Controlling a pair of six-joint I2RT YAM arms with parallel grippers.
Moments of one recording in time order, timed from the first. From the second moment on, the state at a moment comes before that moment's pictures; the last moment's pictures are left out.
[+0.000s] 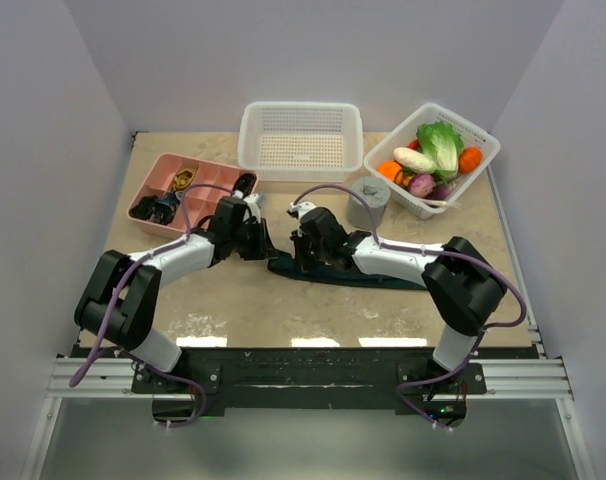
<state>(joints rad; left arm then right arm) -0.41 1.56 0.80 -0.08 0.34 -0.47 0.82 1.75 1.05 -0.09 -0.02 0.35</state>
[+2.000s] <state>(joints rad) -0.52 1.61 1.08 -0.38 0.09 -0.45 0.85 1.65 0.96 0.10 0.02 0.46</state>
